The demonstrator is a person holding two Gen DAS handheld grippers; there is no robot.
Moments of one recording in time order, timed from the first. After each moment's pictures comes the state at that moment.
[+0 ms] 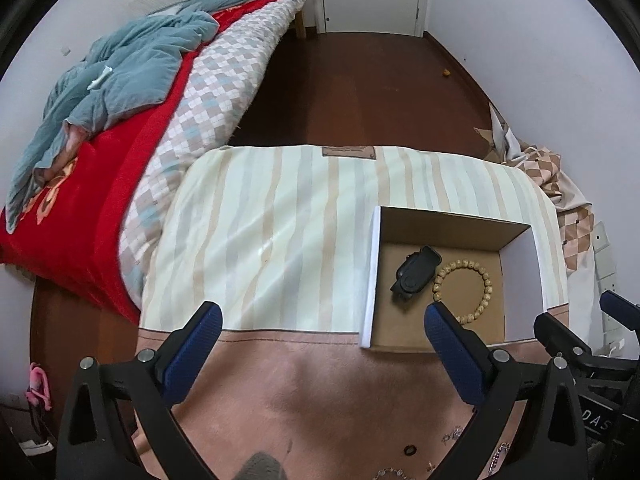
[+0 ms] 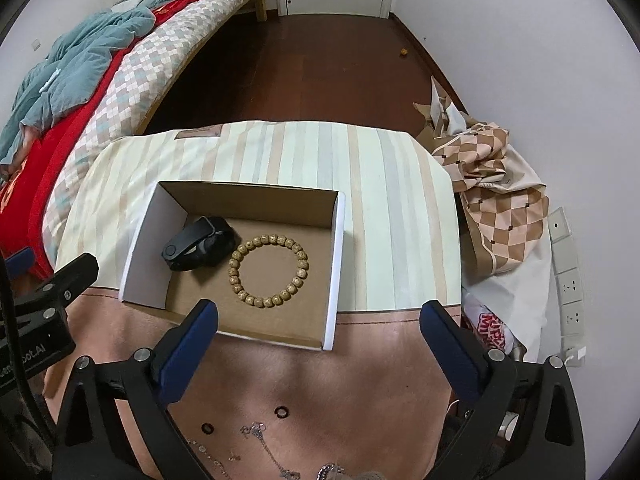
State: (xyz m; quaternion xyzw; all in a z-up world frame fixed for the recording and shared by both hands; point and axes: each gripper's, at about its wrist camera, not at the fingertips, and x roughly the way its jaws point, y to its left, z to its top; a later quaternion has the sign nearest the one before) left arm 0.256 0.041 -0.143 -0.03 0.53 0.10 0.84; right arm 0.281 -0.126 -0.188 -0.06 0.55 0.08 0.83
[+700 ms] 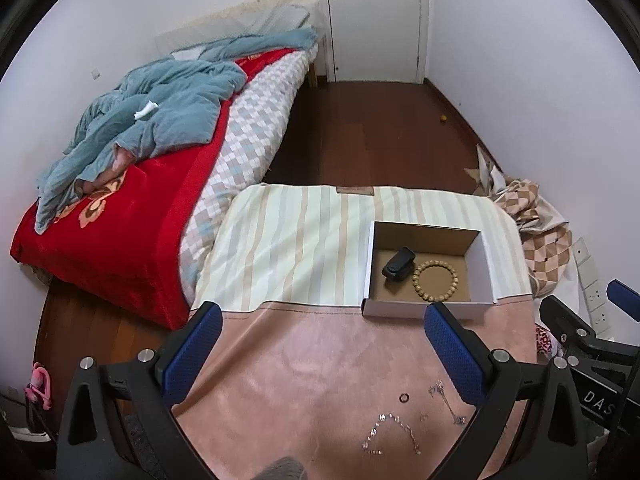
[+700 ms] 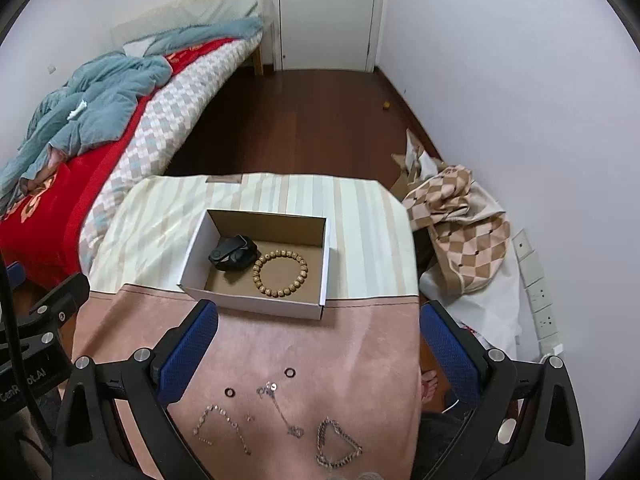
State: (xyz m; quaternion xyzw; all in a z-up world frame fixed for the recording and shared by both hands) left arm 0.150 0.028 -0.053 -0.02 0.45 0.11 0.89; right arm 0.174 -0.140 -0.082 -0.06 0.46 0.07 0.89
